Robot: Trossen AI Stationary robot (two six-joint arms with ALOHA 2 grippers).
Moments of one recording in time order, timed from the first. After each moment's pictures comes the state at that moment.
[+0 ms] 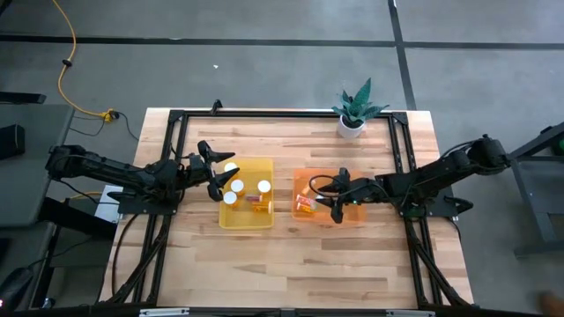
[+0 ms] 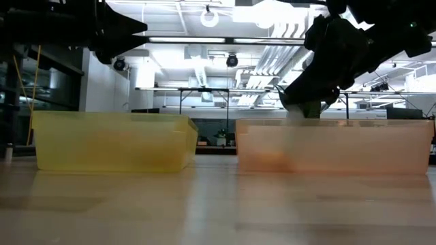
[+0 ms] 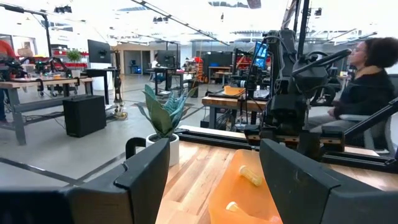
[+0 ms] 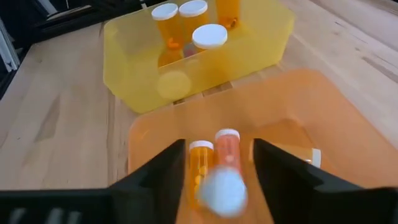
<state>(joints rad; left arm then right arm) 0.04 0.77 0.14 0.78 -0.41 0.04 0.18 1.25 0.45 0.30 0.28 0.38</state>
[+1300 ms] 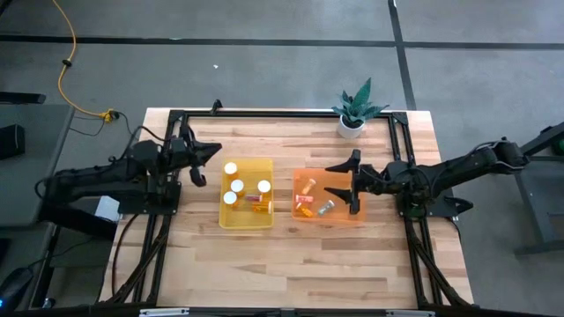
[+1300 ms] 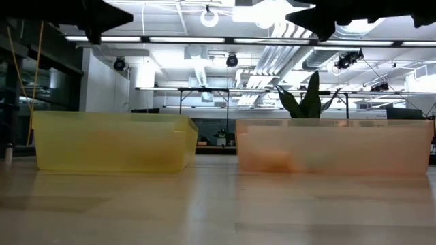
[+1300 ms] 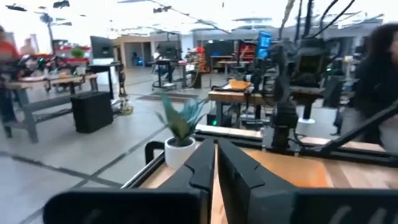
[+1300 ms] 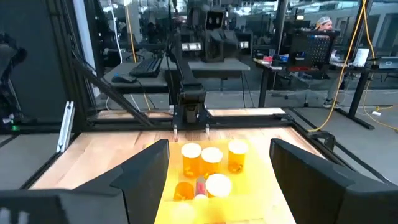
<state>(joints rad) 0.29 0.39 0.36 0.12 -0.16 0.03 0.18 0.92 0.45 0.47 0.26 -0.03</state>
